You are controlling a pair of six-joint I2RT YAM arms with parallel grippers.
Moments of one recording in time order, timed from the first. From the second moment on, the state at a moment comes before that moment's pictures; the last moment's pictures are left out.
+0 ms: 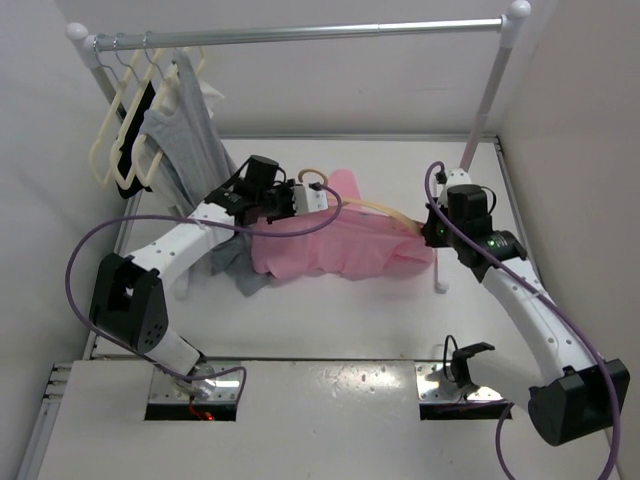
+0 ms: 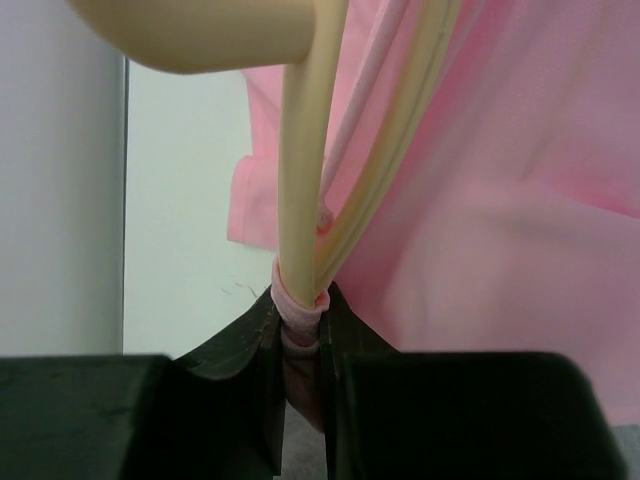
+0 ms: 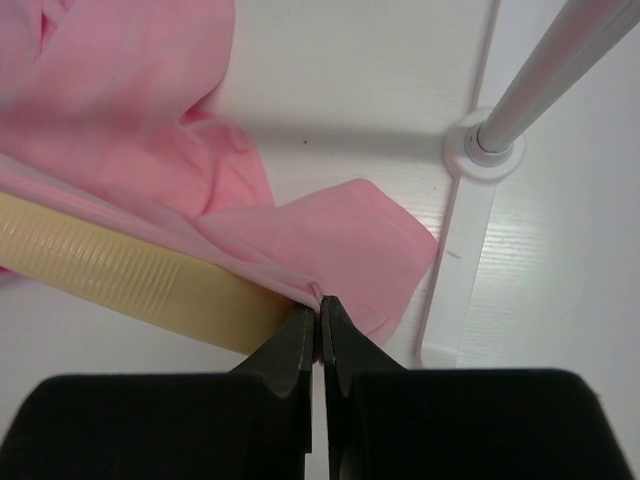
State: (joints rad) left arm -0.45 1.54 1.22 -0.38 0.19 0.99; right arm 0.24 1.05 0.88 -0.52 0.09 0.17
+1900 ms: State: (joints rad) left arm -0.45 1.70 1.31 -0.36 0.10 0.82; right arm 0.17 0.93 0.98 -0.65 -0.33 -0.11
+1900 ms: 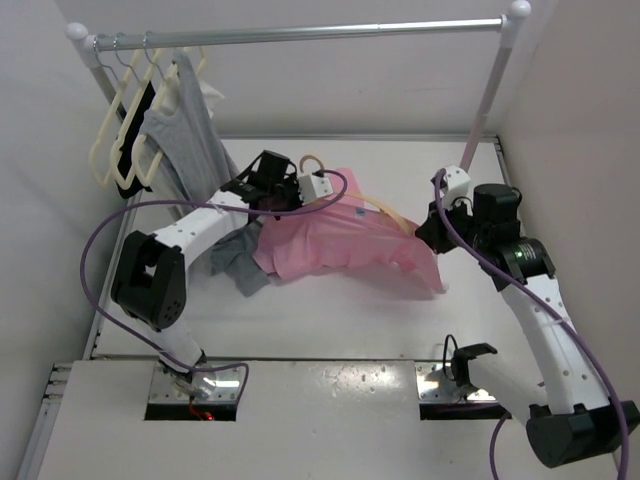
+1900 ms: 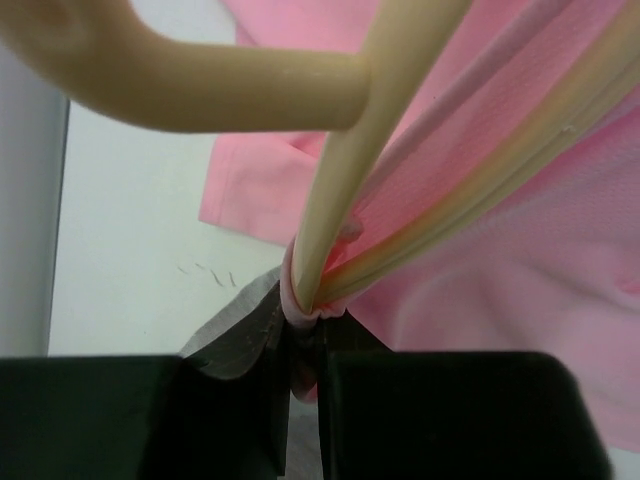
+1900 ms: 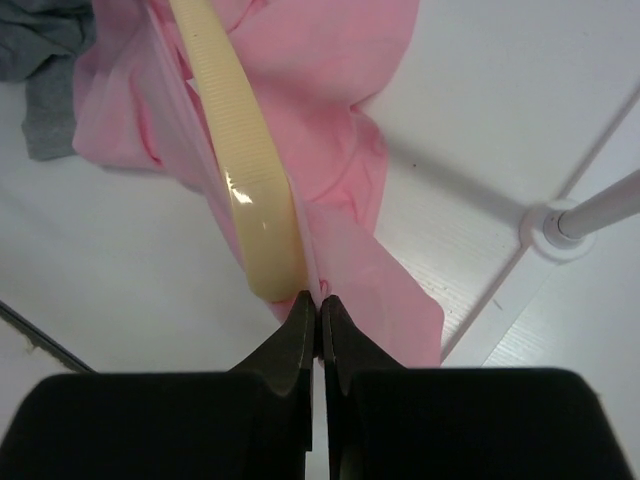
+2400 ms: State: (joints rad) left arm -0.44 1.70 1.35 -0.40 0.06 0.81; right arm 0.16 0.96 0.96 -0.61 -0.33 0.08
